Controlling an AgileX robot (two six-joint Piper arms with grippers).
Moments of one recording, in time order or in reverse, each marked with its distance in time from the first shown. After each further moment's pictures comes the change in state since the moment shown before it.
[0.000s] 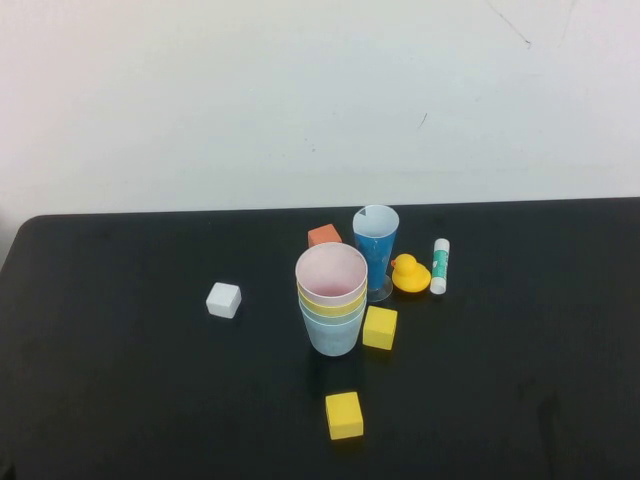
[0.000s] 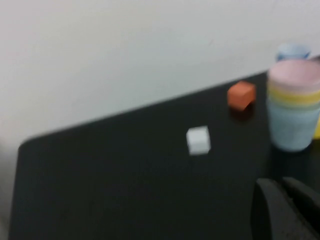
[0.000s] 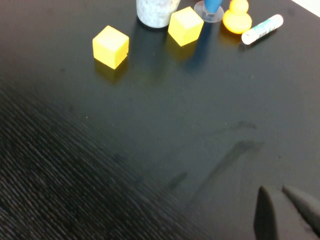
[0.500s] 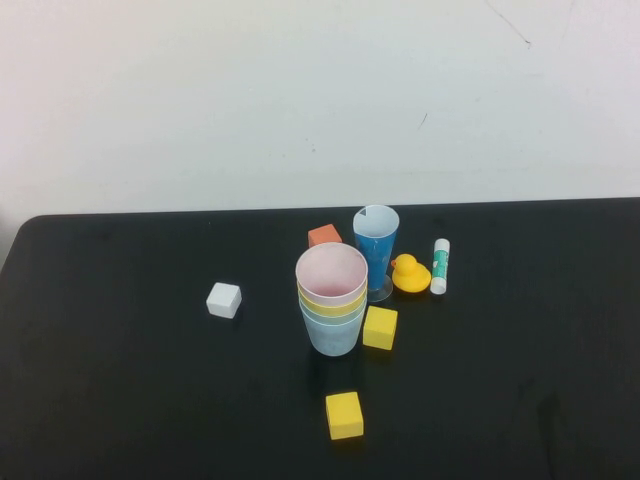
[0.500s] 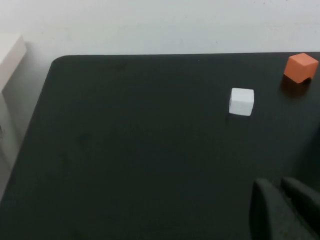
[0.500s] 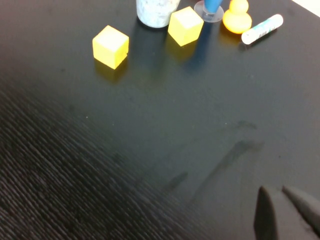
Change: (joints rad) right arm 0.000 0.000 0.000 0.000 0.000 0.001; left arm 0.193 0.000 0.157 -0.063 -0.071 -0.122
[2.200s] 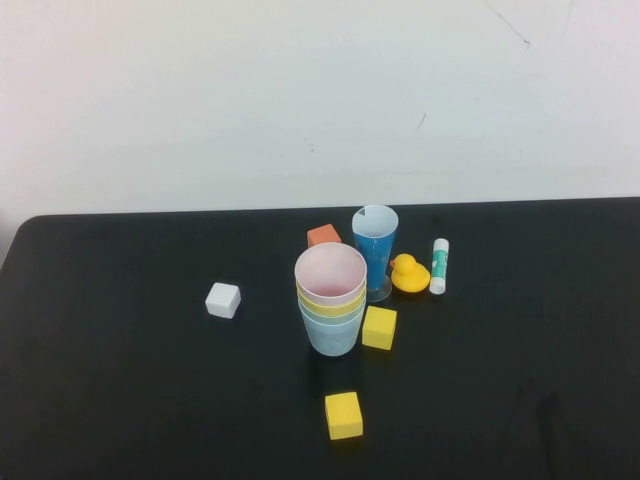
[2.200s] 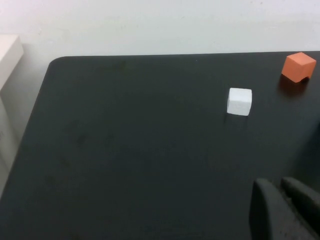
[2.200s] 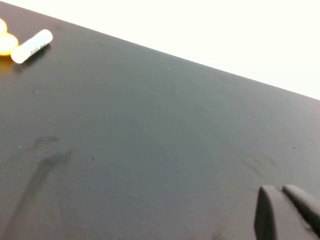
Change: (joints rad) right arm -0.586 -0.397 0.349 -0.061 -0.270 -0.045; left arm 0.002 0.000 0.000 -0.006 -0.002 0.009
